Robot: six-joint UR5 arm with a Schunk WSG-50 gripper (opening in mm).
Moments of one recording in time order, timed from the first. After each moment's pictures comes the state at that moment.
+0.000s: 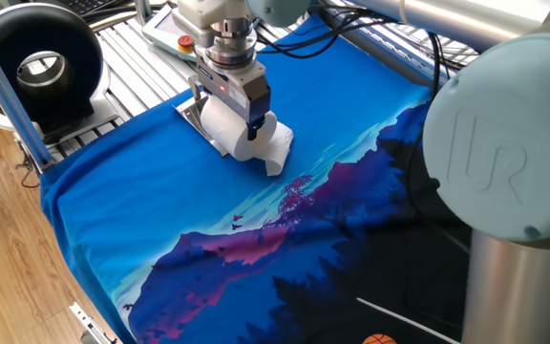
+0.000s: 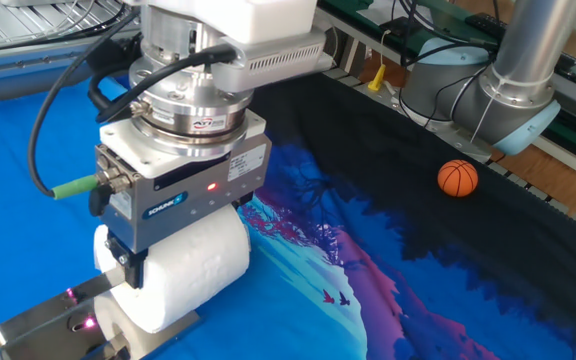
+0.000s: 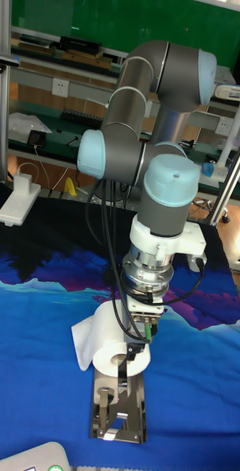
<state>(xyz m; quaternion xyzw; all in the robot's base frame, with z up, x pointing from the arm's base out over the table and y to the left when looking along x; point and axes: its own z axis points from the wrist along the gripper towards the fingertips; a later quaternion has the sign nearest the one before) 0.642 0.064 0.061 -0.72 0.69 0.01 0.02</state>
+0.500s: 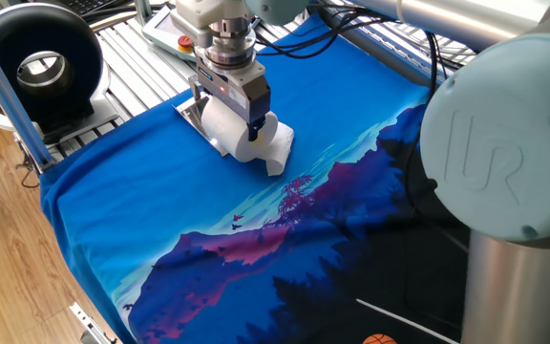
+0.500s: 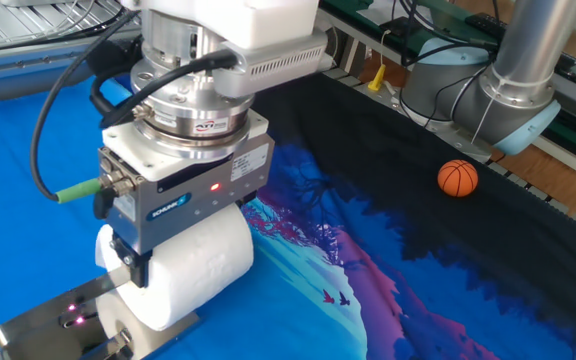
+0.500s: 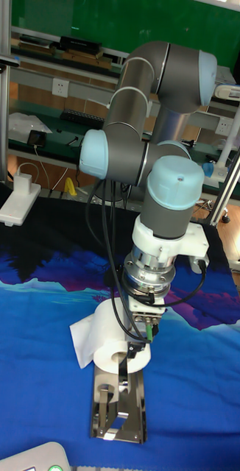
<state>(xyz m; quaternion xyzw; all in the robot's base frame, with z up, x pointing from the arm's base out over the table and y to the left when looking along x) 0.635 0.066 0.061 -0.72 0.69 0.02 0.00</state>
